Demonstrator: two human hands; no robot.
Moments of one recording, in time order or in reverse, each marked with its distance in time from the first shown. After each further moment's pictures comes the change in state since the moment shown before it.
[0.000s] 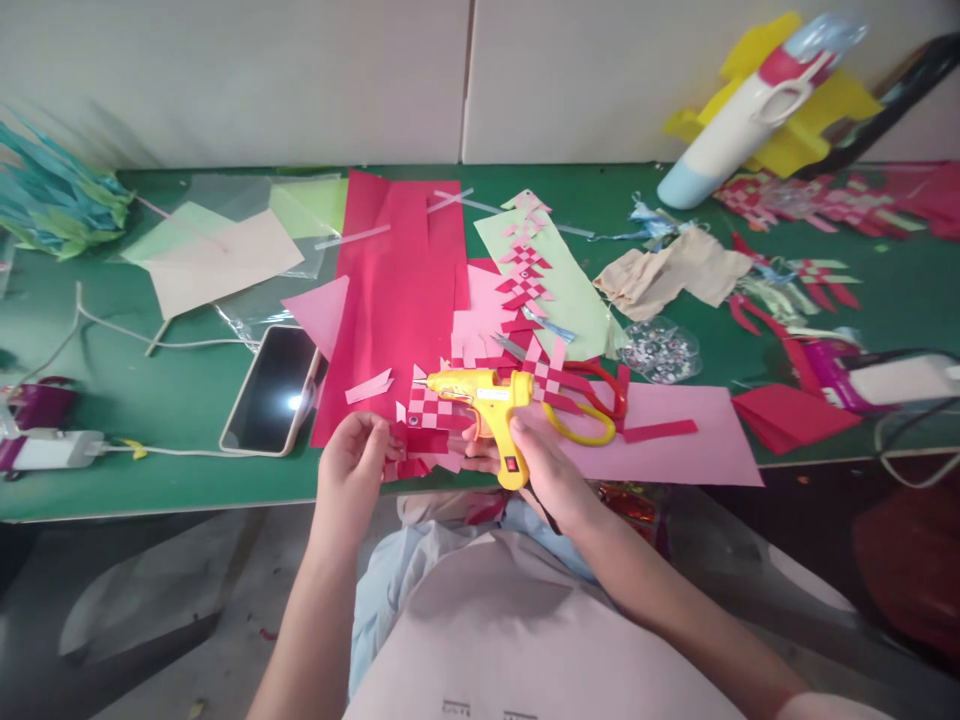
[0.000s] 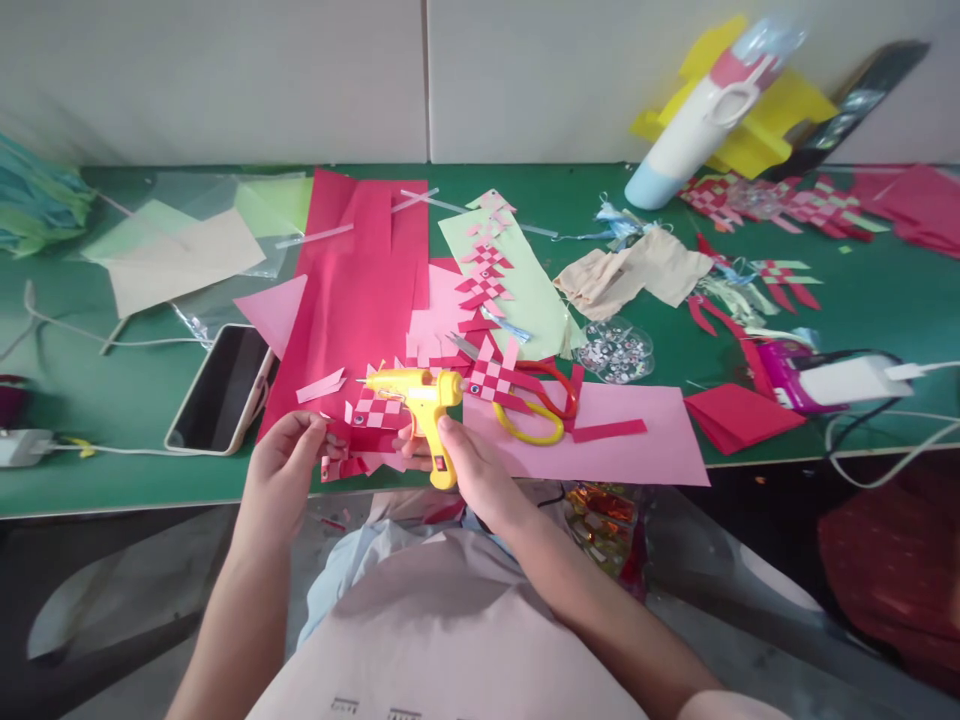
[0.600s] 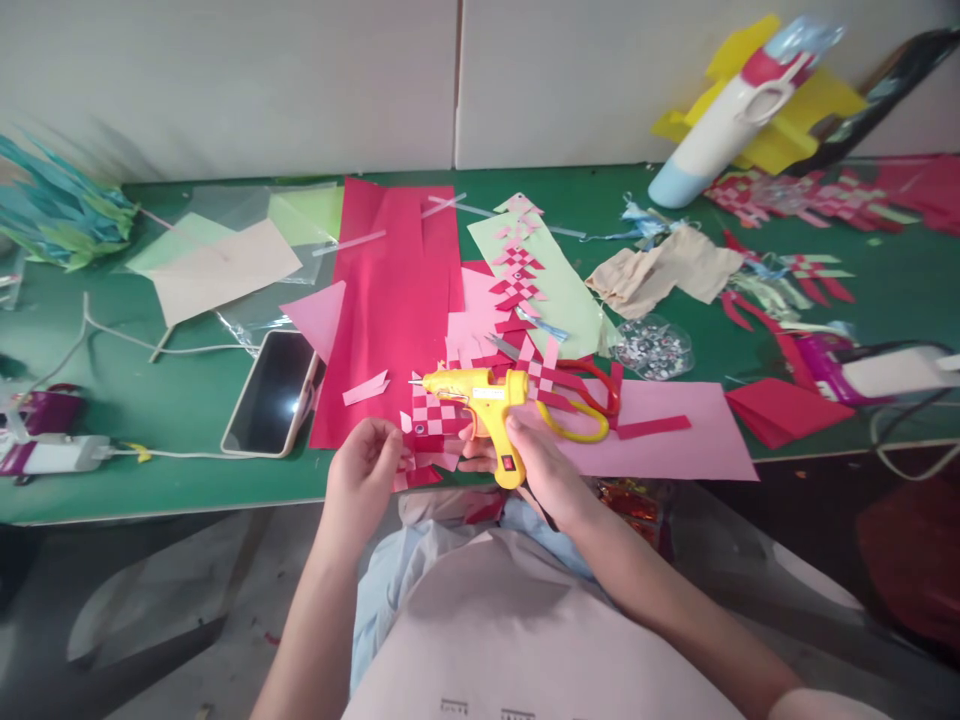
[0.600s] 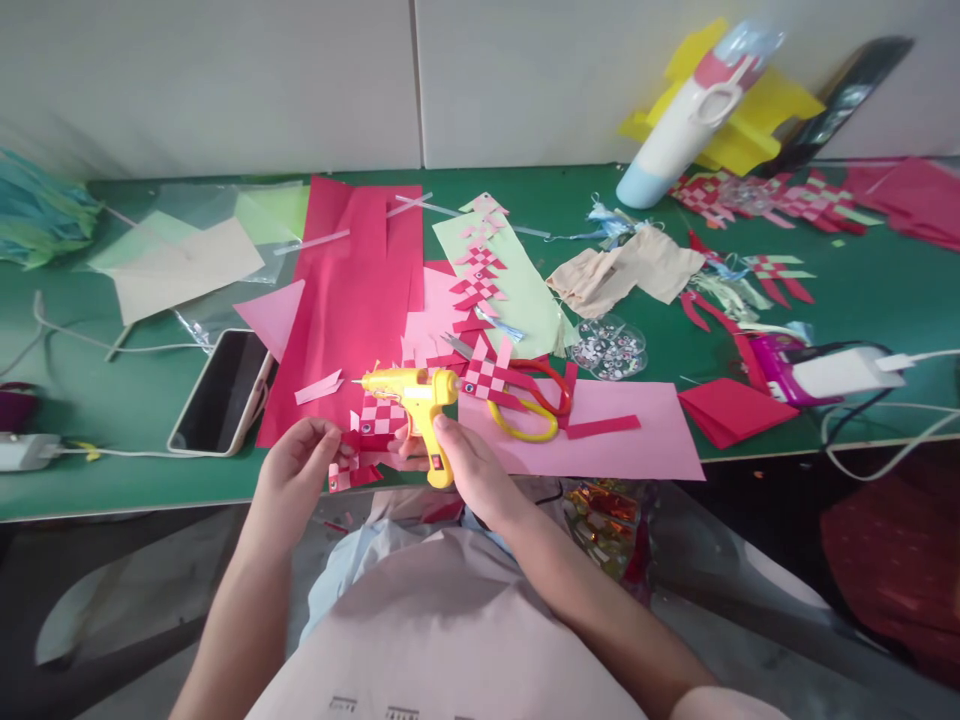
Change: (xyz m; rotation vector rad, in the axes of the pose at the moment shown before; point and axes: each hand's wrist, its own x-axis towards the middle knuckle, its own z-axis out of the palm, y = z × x) left_hand -0.009 0.009 0.007 0.162 -0.106 0.018; right_hand -0.004 -0.005 -0.001 0.004 0.000 -0.008
